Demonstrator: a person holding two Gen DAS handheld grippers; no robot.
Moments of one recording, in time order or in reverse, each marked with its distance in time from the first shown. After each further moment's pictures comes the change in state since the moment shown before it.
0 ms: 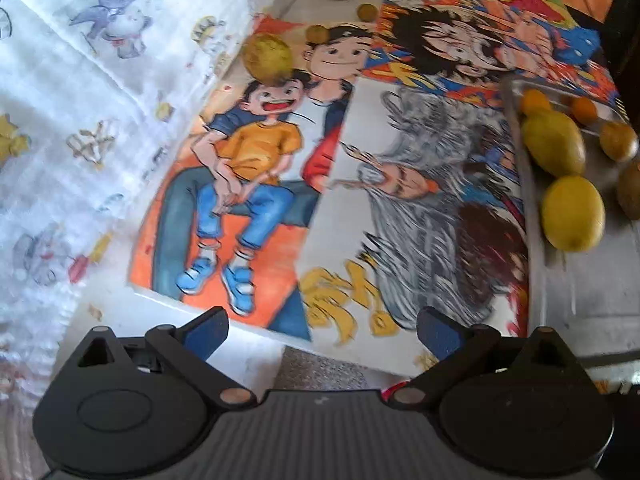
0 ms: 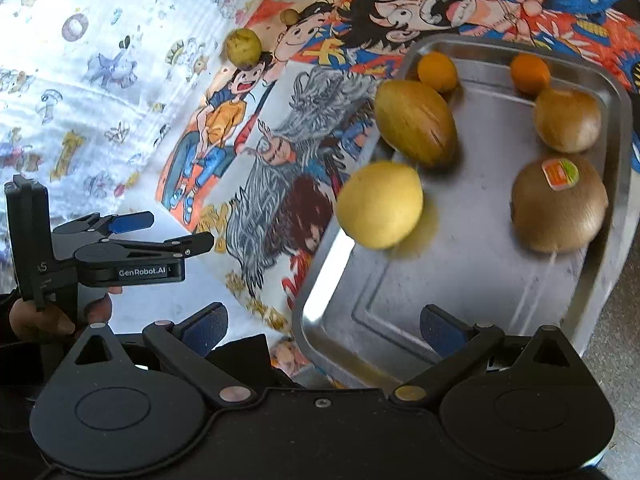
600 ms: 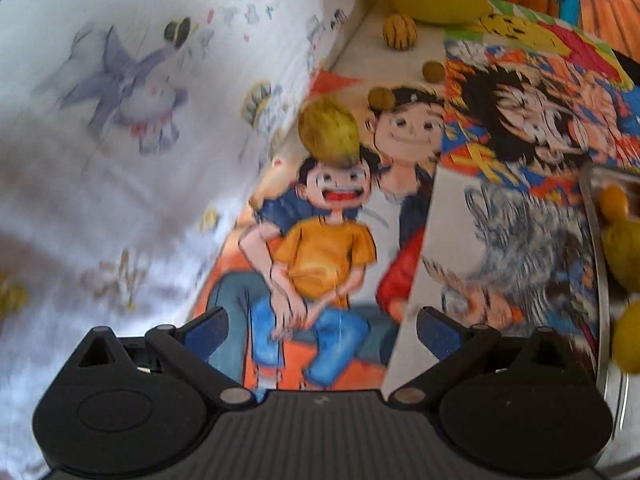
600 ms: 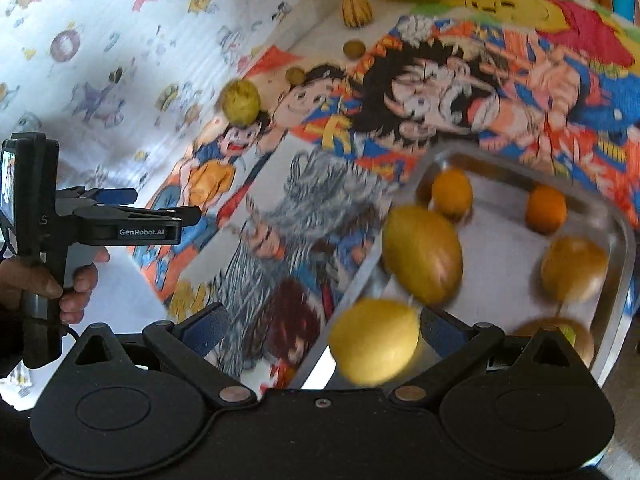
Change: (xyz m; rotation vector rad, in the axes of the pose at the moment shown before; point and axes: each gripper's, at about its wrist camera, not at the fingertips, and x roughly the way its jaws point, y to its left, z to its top) left arm 0.031 0.038 0.074 -0.039 -0.110 0.072; right arm 0.010 0.025 0.063 -0.131 -0.137 -0.132
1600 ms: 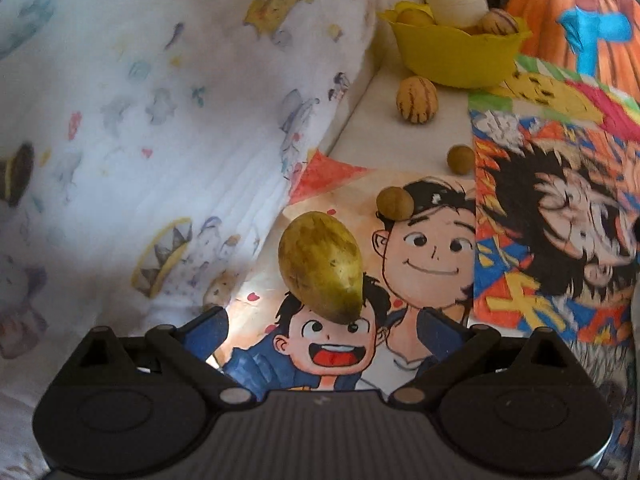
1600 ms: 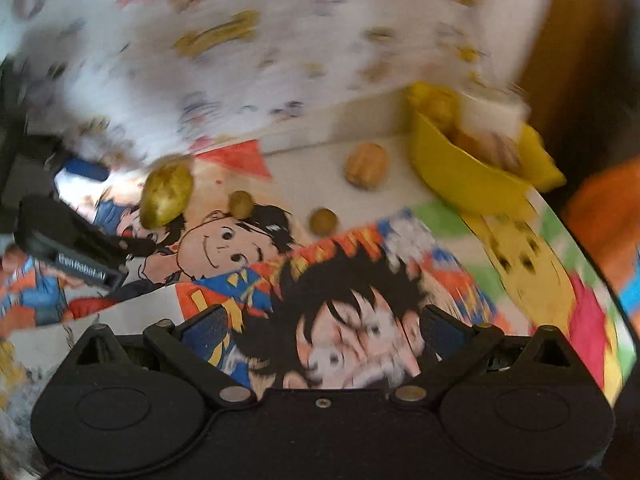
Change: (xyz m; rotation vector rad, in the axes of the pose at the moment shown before) left arm 0.064 -0.007 0.071 -0.053 -0.176 -0.008; right arm 0.064 0.006 0.151 -0.648 -0.195 -0.231
